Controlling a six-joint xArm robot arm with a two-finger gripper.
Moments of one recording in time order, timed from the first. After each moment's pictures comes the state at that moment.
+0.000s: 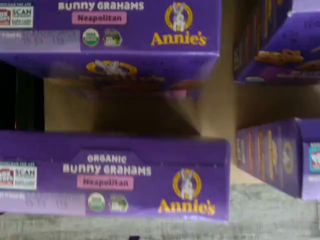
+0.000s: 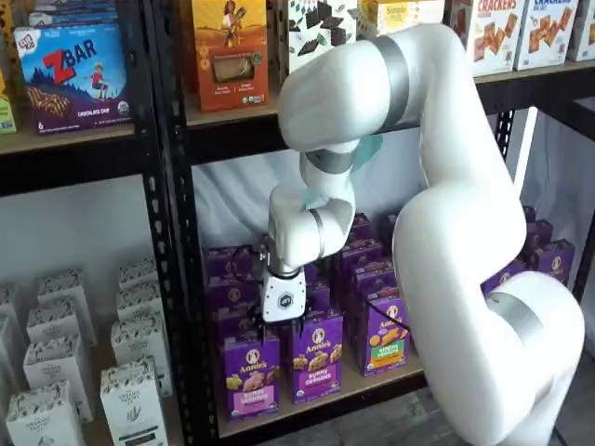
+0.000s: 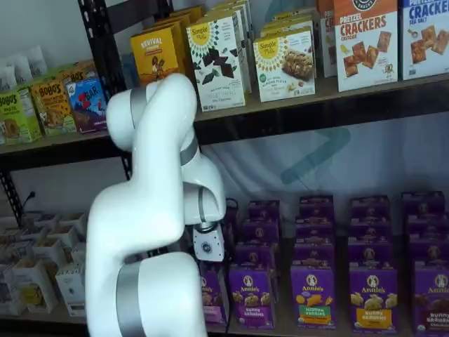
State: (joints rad) arm 0.31 0.78 -1.18 0.11 0.32 0.21
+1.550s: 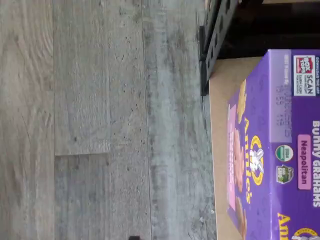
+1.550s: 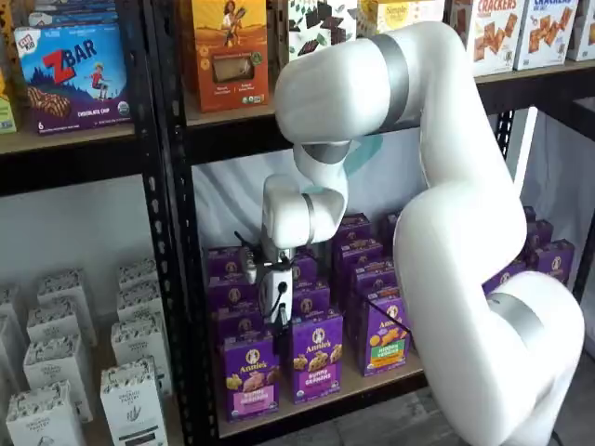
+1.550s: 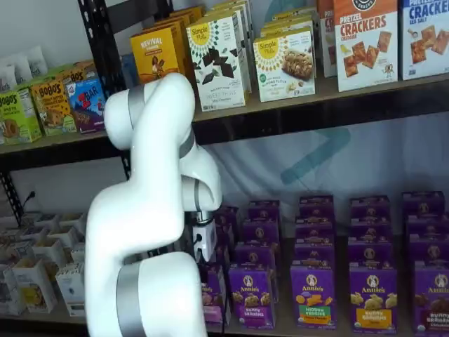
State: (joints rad) arm 0.33 0.76 -1.25 0.22 0.51 -1.44
